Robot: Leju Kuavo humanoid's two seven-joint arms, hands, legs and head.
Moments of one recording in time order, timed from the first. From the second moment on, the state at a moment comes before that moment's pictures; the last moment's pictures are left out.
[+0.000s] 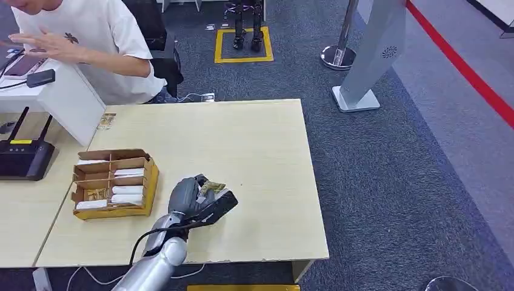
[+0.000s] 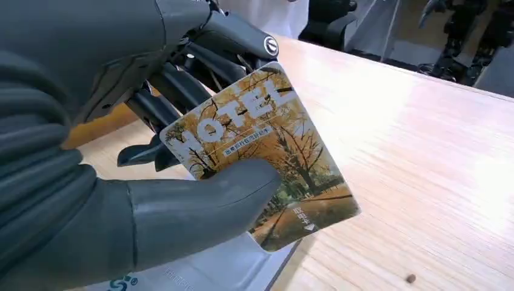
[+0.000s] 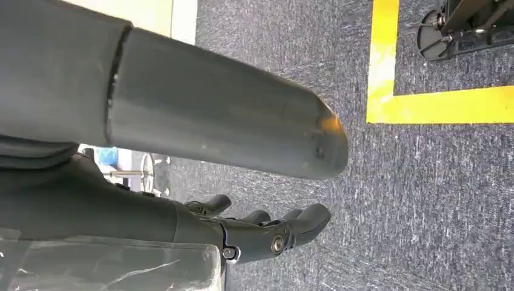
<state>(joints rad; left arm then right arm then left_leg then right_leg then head) -0.40 -0.12 -0.51 -0.78 -0.76 0.23 0.02 -0.09 0.13 -1.13 -0.22 1.24 -0.03 0.18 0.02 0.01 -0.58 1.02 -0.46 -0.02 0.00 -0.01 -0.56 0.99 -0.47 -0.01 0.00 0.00</state>
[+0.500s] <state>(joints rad) -0.33 -0.04 -0.52 -0.92 -0.88 0.22 0.09 -0.09 0.13 -1.14 -0.22 1.21 -0.04 0.18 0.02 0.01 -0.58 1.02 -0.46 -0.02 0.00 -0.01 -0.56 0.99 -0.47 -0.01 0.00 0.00</state>
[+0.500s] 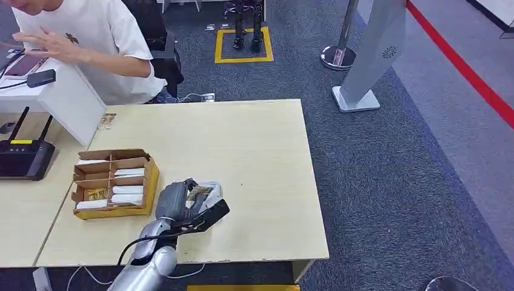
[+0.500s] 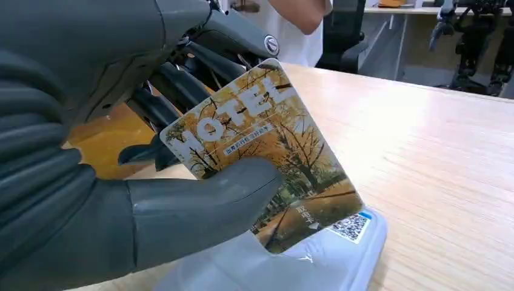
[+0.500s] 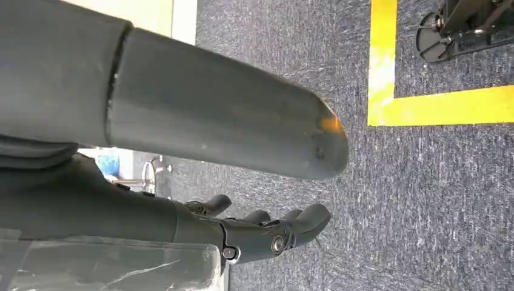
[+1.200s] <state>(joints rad) -0.32 0.00 -0.51 -0.97 -0.89 0.27 0.09 -0.08 0.13 -1.14 -0.22 1.22 -0.04 0.18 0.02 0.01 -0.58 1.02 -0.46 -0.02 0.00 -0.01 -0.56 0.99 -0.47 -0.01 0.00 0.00</state>
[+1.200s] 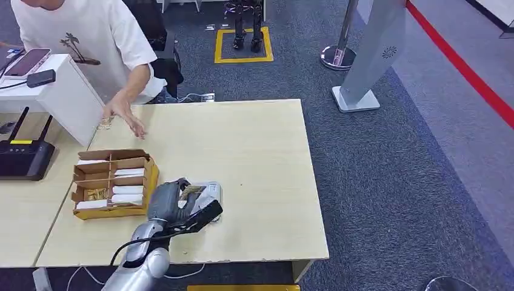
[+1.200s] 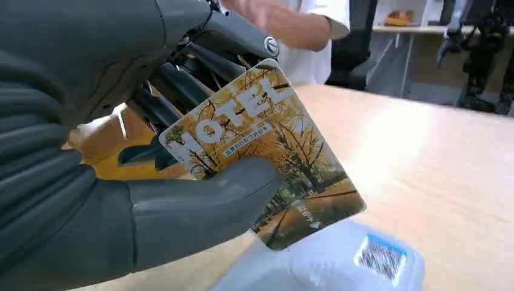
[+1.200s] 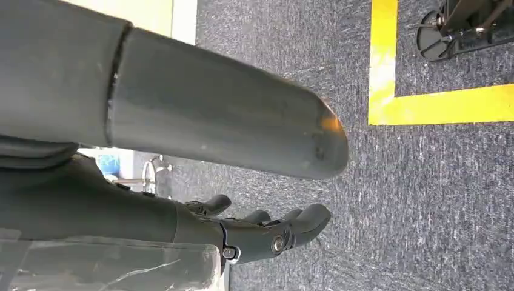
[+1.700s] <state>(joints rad) -0.52 0.16 -0.37 -1.05 -0.93 0.32 0.09 -0.09 0.13 -1.13 -0.22 1.25 -0.03 0.18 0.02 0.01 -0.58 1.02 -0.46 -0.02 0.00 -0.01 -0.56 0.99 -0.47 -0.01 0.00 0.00</state>
